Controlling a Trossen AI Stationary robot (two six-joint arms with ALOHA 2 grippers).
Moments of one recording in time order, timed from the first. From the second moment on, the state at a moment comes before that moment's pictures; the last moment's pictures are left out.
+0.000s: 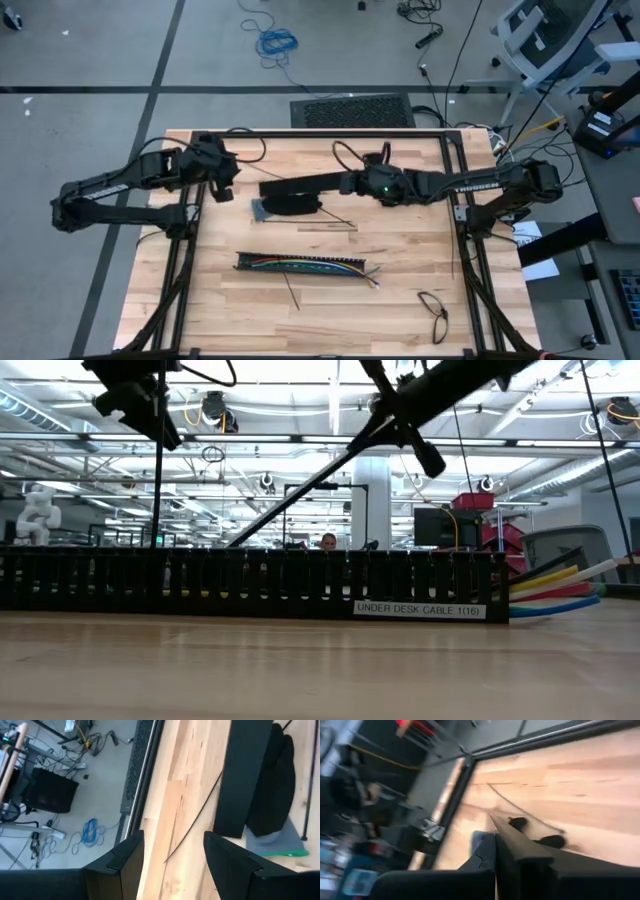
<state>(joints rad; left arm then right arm) 0.31 0.82 0.94 -0.93 -0.37 0.41 -0.07 1.41 0.95 0.01 0.39 1.13</state>
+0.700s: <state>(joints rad) 0.32 0.82 0.94 -0.83 -0.39 0.38 -0.20 1.37 0.78 0.12 0.22 1.26</state>
